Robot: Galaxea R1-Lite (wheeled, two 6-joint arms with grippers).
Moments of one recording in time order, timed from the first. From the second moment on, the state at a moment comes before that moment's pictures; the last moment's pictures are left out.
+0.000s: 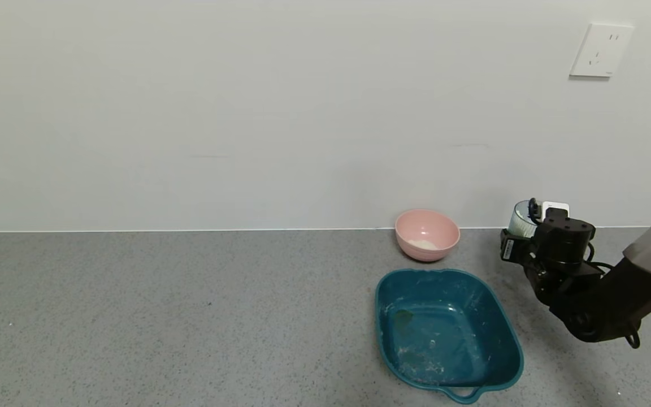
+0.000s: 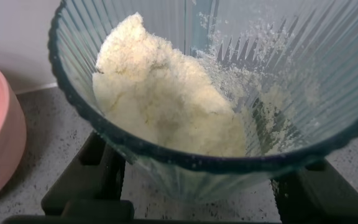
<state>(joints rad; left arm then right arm) 0.00 0.00 0.00 -0.01 0.01 0.03 0.10 2.24 -0.89 -1.19 -0.46 0.08</state>
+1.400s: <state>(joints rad) 0.00 0.00 0.00 -0.01 0.01 0.03 0.07 2.37 -0.90 -1.24 -0.40 0.08</state>
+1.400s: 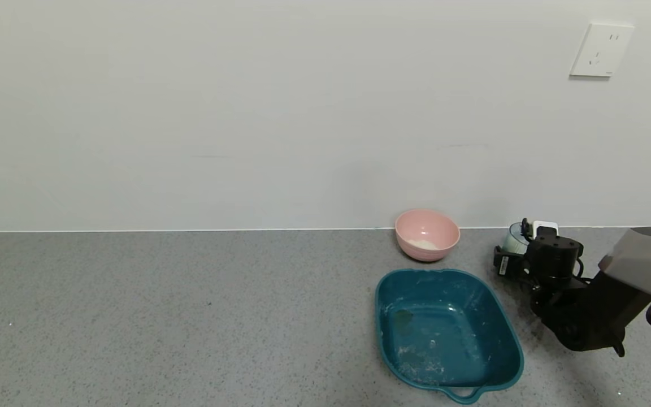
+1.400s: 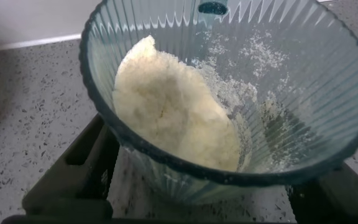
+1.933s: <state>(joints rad) 0.00 0.00 0.00 -0.01 0.01 0.03 0.06 2.29 -0.81 -1.20 -0.34 0.08</state>
